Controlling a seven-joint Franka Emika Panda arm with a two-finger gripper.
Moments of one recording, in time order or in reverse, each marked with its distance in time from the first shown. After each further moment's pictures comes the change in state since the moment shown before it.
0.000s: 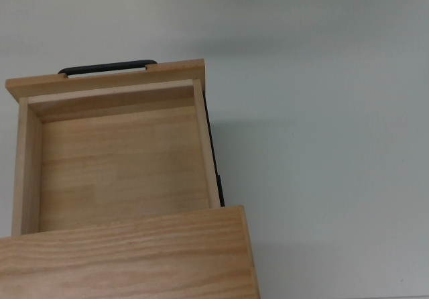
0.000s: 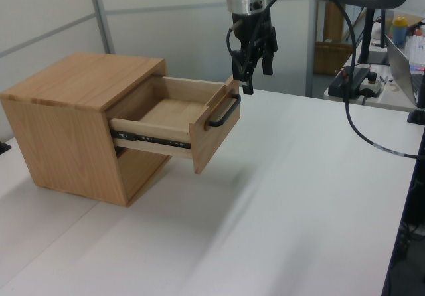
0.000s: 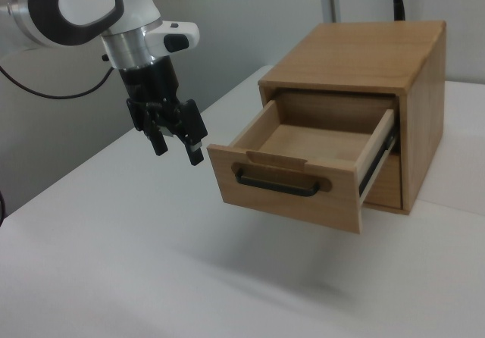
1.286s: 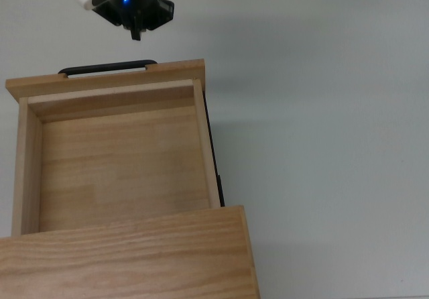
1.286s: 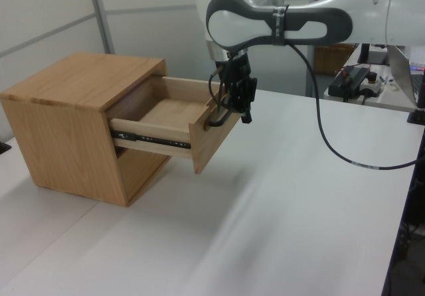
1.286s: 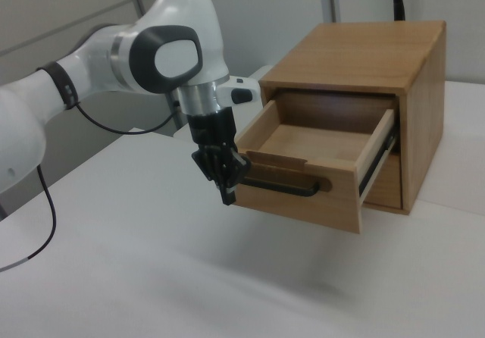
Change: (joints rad) arm -0.027 0.200 -0.007 -0.018 -0.025 0.114 0.006
